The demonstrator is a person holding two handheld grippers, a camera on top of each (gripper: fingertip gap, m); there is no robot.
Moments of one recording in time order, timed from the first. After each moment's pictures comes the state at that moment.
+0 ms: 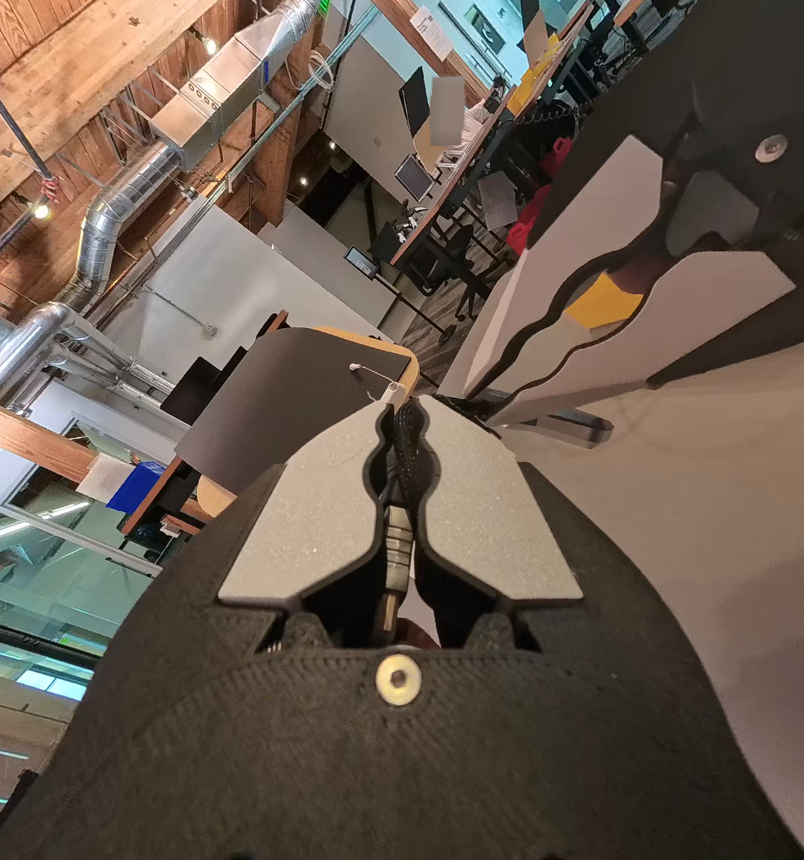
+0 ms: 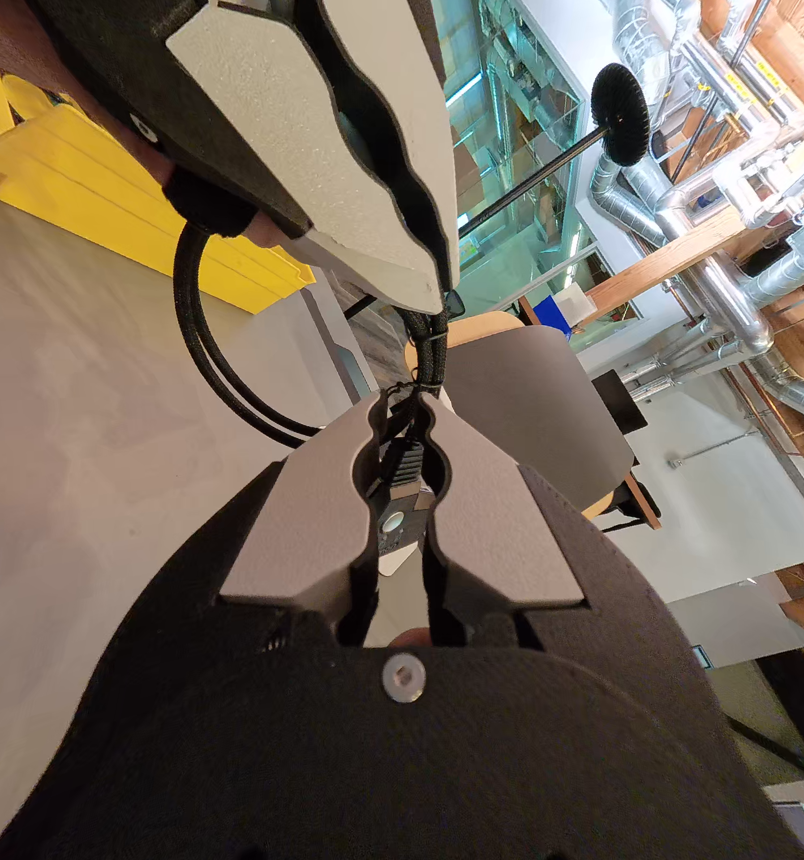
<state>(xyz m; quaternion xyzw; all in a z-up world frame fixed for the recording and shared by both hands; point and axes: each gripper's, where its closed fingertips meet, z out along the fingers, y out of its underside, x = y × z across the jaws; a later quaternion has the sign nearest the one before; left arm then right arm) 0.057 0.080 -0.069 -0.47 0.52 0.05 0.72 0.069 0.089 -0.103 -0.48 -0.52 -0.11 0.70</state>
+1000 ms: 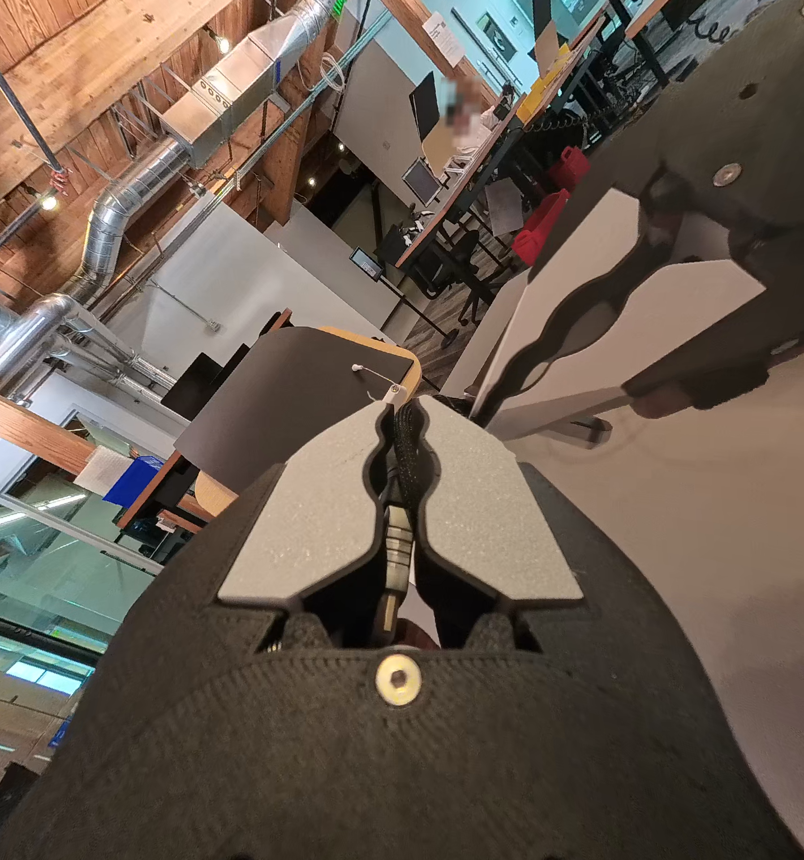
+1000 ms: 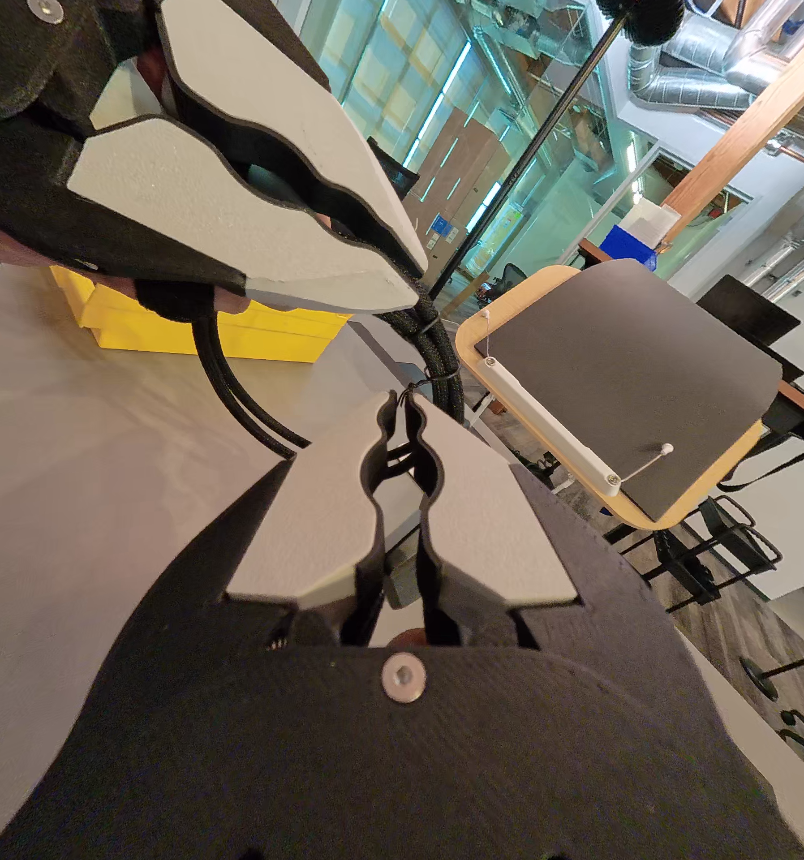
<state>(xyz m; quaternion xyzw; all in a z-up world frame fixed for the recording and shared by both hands) 0.057 0.081 -0.067 -0.47 0.50 0.04 0.72 0.062 0.092 -0.107 -0.57 -0.44 0.05 0.69</state>
